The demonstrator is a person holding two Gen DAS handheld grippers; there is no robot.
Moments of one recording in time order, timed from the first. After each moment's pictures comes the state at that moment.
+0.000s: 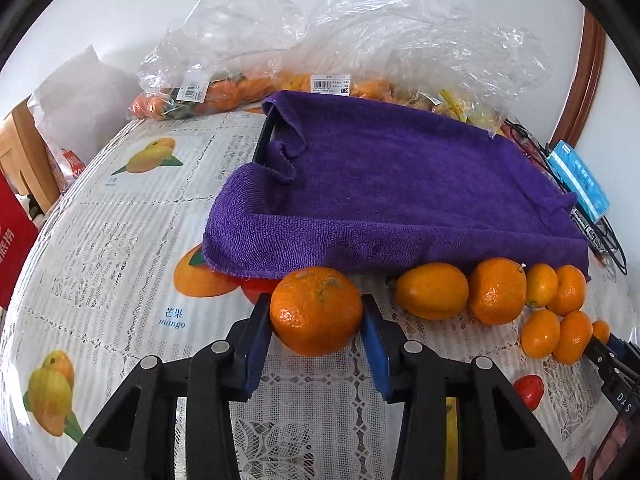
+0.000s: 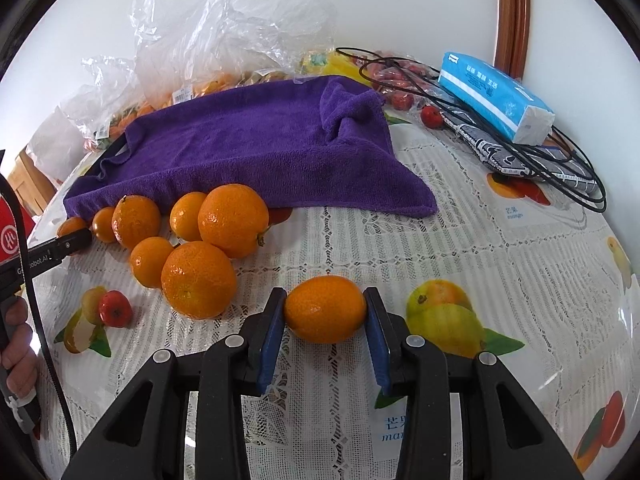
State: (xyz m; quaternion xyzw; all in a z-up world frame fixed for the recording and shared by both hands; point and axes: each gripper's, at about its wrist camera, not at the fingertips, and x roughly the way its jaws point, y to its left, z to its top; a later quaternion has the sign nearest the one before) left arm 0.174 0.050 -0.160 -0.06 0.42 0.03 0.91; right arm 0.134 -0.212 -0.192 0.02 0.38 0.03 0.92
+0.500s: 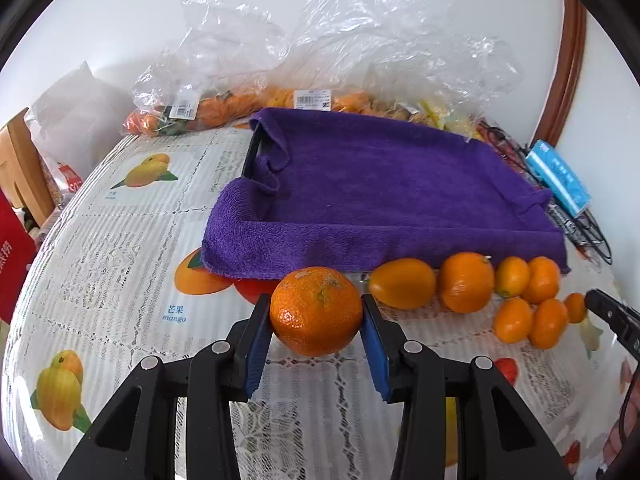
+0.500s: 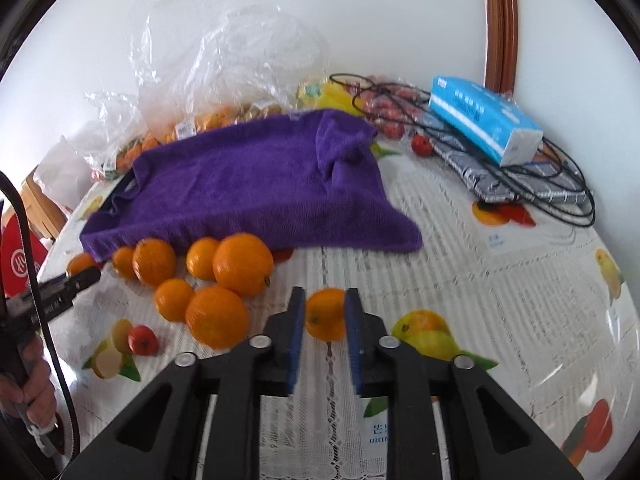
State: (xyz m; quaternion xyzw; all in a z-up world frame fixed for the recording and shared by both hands) left arm 0.154 0.044 -0.144 -0.05 0.40 0.00 0.92; right arm 0.131 -0.218 -0.157 0.05 0.36 0.03 0.93
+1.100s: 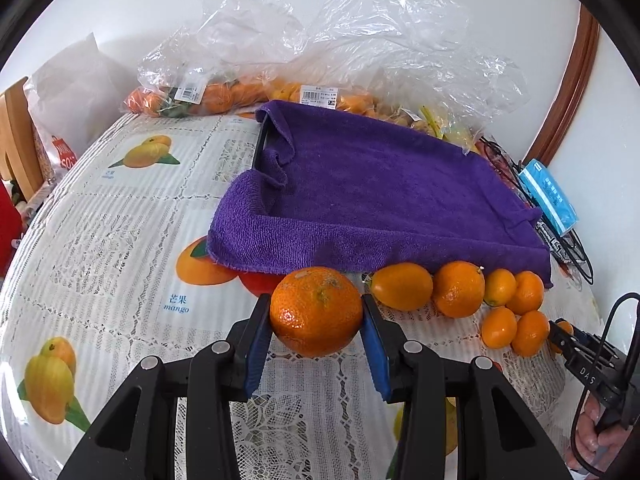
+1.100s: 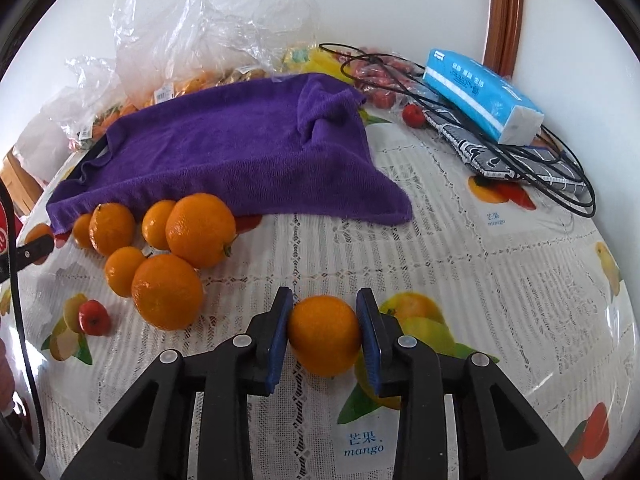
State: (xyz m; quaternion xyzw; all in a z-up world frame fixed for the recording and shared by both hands) left arm 0.153 0.061 -0.145 -0.10 0.41 -0.02 0.91; right arm 0.145 -0.221 -0.189 0.01 0.39 0.00 0.92
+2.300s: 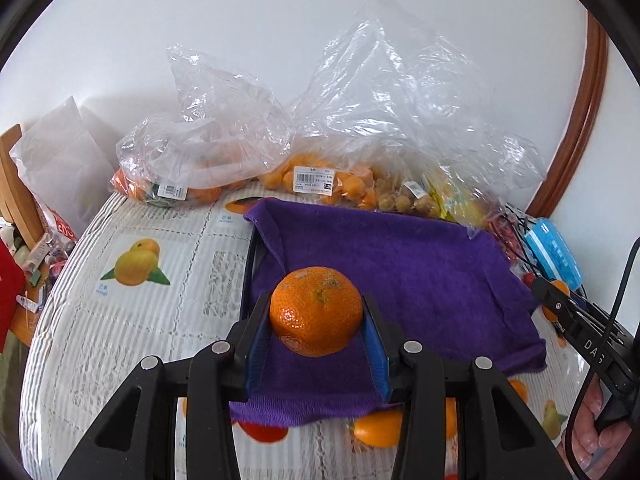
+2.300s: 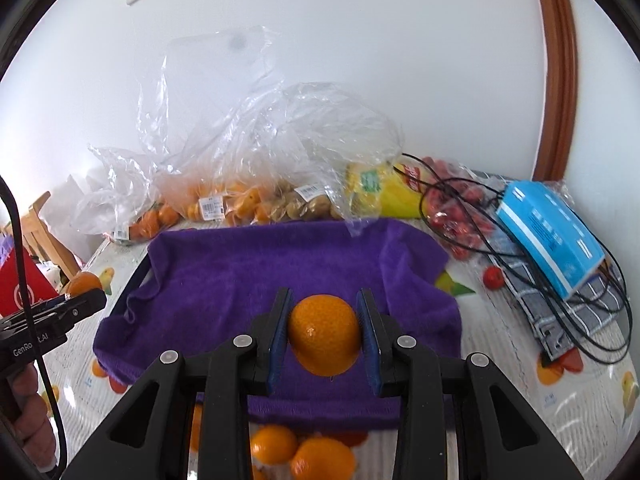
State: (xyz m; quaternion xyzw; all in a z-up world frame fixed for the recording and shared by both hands) left arm 0.229 0.064 -0.084 -0.09 0.36 0.00 0.93; right arm 0.234 -0.162 -0.095 0.02 0.28 0.06 0.96
